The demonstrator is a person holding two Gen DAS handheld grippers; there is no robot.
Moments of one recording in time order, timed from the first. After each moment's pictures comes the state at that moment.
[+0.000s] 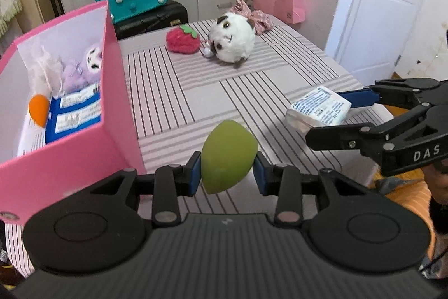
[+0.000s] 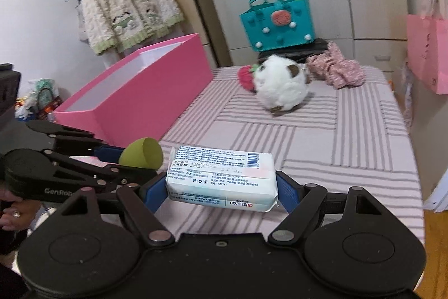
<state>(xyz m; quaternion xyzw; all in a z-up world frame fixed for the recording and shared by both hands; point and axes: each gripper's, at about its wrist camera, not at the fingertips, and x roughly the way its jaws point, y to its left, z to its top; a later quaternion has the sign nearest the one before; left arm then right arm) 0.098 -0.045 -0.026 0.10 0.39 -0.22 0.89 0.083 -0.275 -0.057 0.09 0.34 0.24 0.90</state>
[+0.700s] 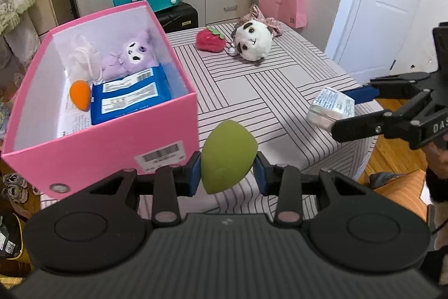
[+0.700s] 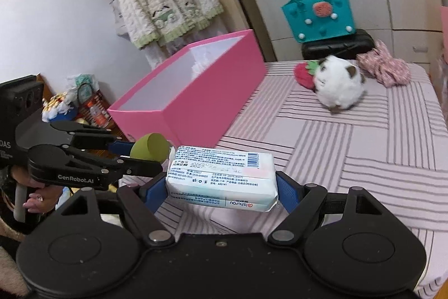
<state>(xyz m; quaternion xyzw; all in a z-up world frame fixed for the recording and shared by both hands) 0.069 0.024 0.004 0.08 0.40 -0.23 0.88 0.070 -0.246 -0.026 0.11 0.36 0.32 0.87</state>
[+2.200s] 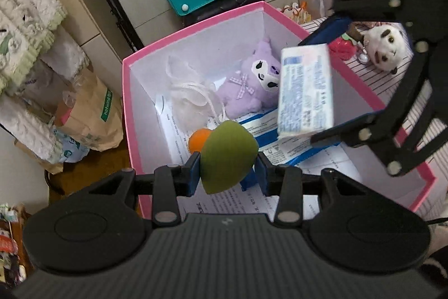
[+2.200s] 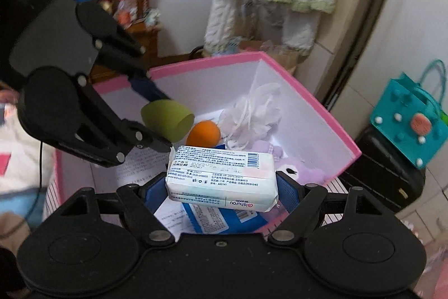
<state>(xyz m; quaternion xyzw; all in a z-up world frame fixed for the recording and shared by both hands) 0.231 0.114 0.027 0.18 0.44 -0.14 0.87 0.258 -0.046 0.025 -0.25 0.34 0.44 0.80</state>
